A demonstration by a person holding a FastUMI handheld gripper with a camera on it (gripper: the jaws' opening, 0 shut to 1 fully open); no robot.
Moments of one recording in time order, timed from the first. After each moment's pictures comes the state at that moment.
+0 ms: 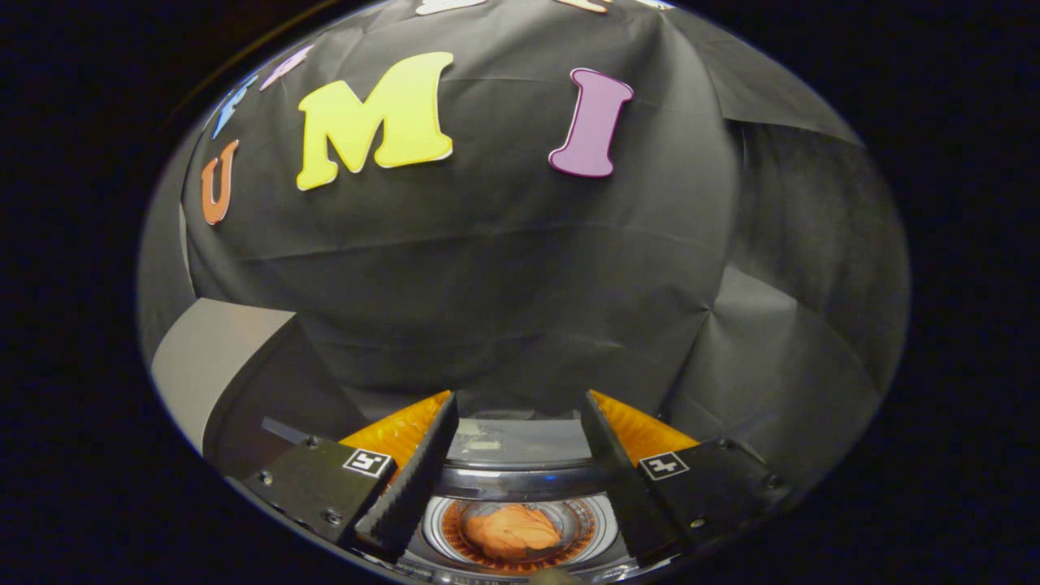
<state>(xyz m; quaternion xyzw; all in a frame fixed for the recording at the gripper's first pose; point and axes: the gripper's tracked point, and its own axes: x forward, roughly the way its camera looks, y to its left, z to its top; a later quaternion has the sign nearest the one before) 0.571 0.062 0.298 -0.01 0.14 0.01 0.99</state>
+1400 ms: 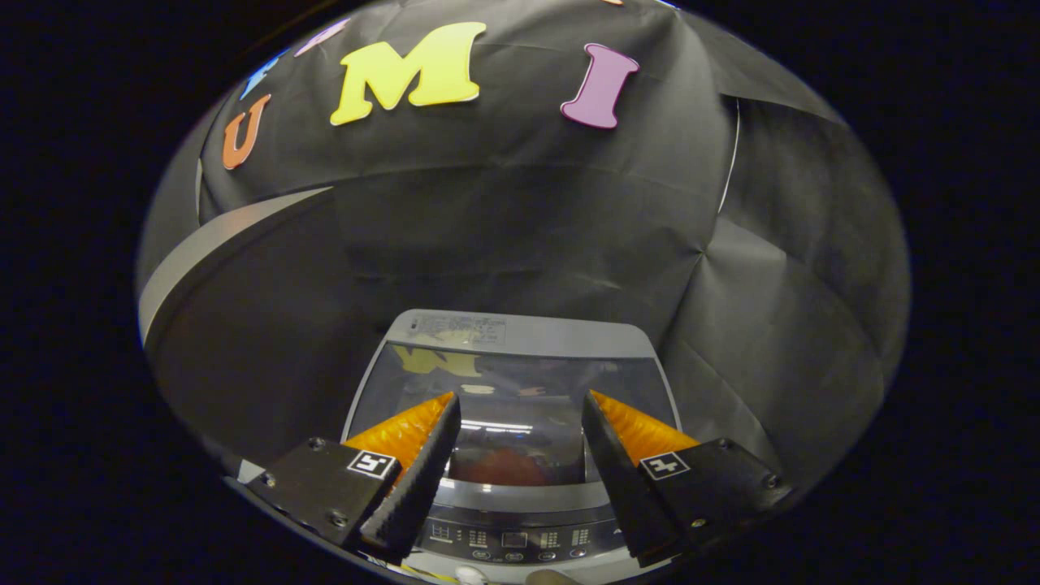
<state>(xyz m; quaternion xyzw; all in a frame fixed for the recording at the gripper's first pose) 0.492 0.056 0.193 -0.05 0.21 0.00 0.98</state>
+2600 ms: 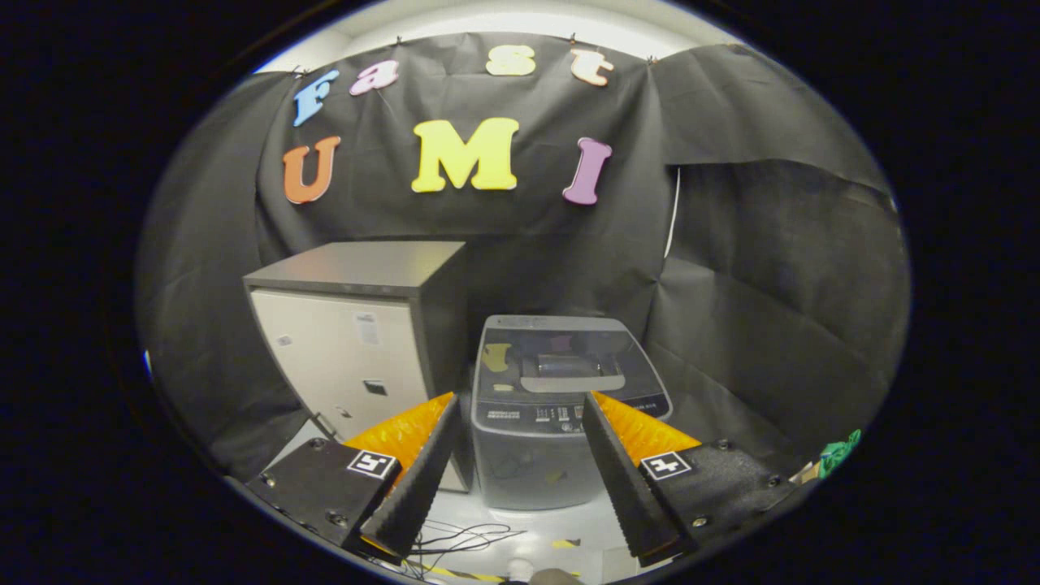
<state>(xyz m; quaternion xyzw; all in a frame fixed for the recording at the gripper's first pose) 0.164 0.173 0.194 -0.02 0.07 -0.02 1.00</state>
